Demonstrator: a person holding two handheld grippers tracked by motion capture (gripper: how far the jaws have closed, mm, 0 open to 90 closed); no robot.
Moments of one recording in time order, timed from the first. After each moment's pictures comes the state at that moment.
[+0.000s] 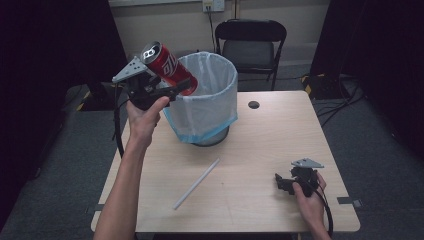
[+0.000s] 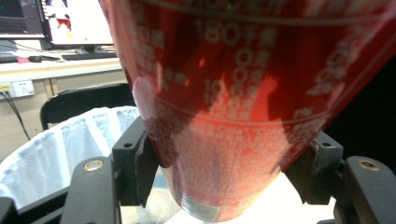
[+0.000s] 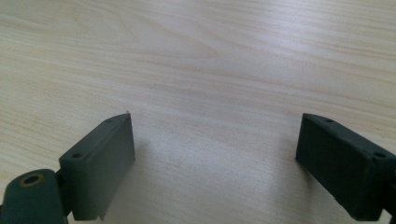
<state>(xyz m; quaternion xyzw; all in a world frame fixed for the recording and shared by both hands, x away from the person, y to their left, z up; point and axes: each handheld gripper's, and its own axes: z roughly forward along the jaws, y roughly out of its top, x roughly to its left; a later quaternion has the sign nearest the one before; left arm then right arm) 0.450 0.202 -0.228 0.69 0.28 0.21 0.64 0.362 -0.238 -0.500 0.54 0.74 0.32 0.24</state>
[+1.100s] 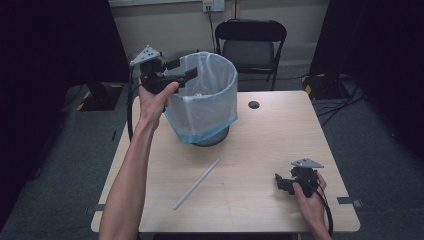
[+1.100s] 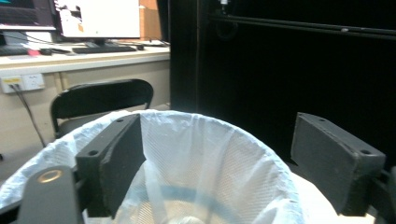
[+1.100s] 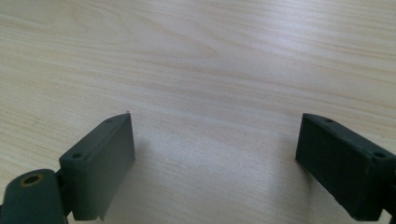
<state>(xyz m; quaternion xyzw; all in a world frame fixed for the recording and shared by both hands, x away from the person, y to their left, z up) 0.508 0.192 -0.238 0.69 0.30 0.21 0.63 0.362 -0.238 -0.500 0.54 0.74 0.32 0.24</state>
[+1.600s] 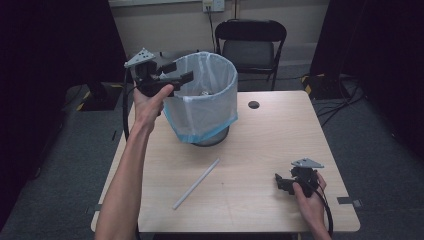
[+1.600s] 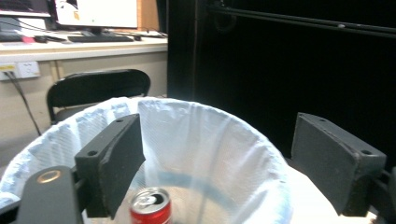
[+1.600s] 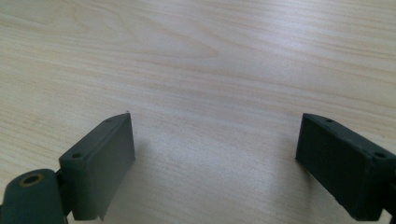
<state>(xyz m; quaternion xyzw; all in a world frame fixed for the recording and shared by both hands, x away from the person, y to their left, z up) 0.497 0.204 -0.236 0.70 0.31 0.19 0.62 0.362 -0.238 -0.500 0.54 0.74 0.32 0.24</state>
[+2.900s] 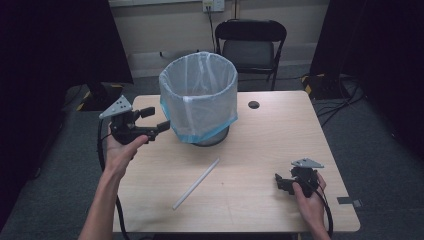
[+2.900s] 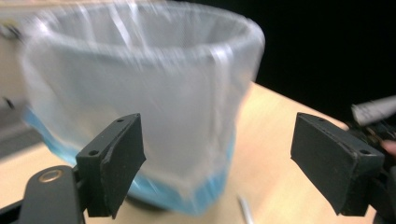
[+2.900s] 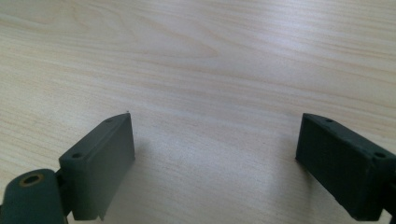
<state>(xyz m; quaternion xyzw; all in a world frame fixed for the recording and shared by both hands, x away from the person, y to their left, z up) 0.405 0.264 -0.306 0.75 0.31 0.17 0.56 0.362 -0.238 -0.500 0.54 0.74 0.32 0.24</state>
